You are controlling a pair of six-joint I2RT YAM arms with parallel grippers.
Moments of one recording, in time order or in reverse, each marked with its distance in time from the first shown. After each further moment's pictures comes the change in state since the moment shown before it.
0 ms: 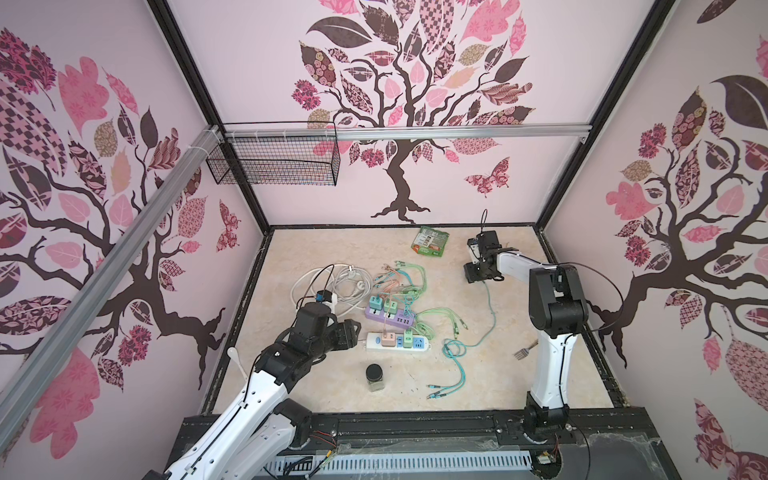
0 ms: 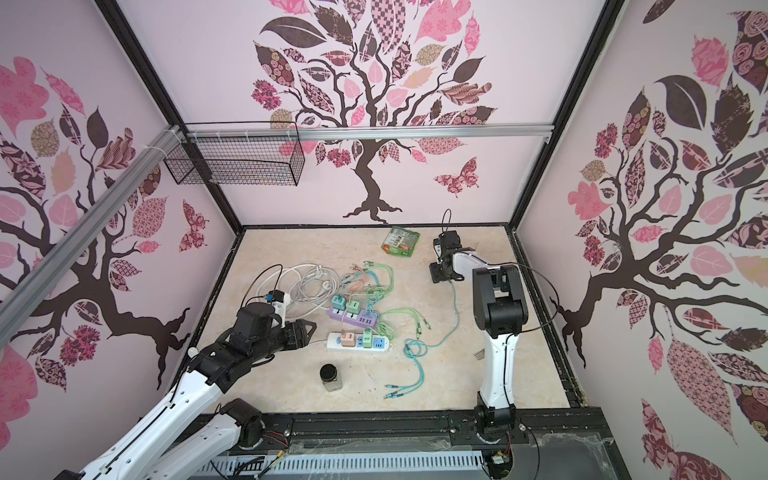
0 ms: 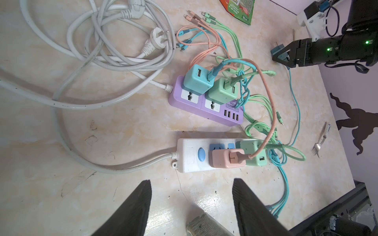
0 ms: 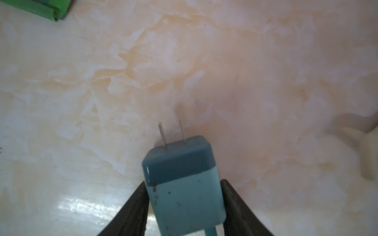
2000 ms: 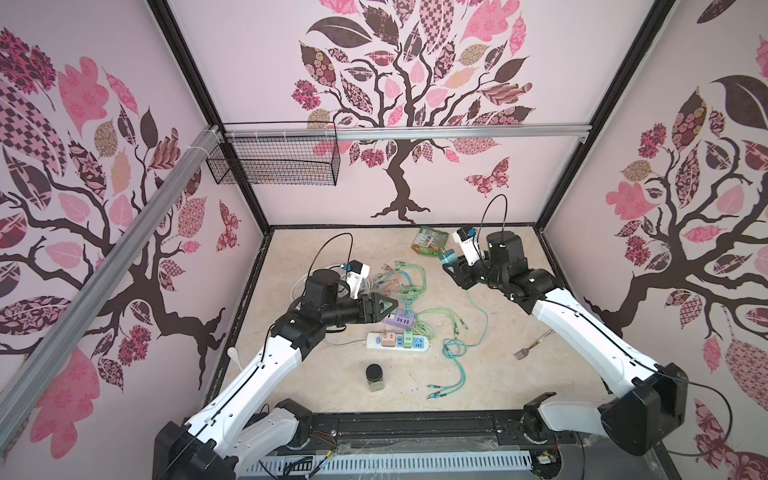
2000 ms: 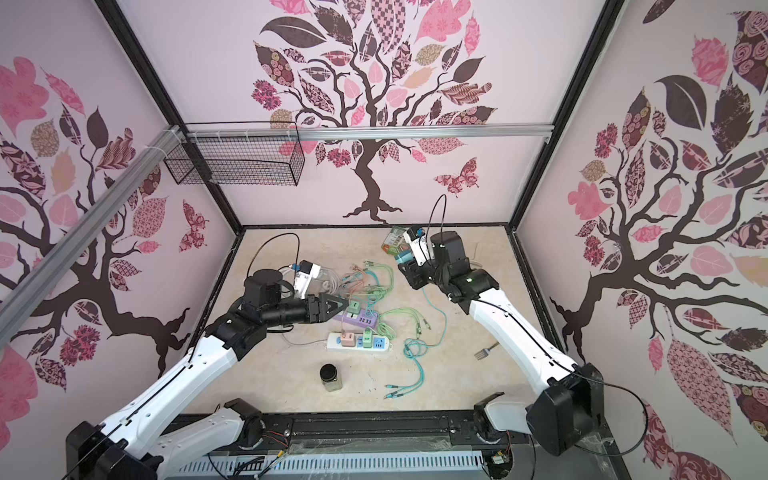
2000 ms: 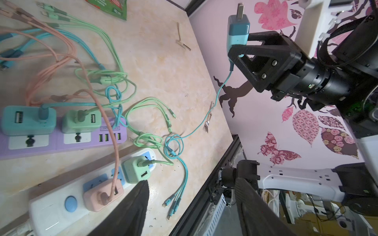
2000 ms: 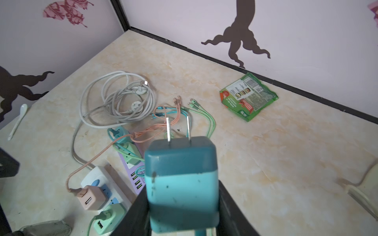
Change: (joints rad) left arm 0.000 0.277 0.223 0.291 0.570 -0.107; right arm 0.332 -0.837 -0.313 0.018 -0.225 0.067
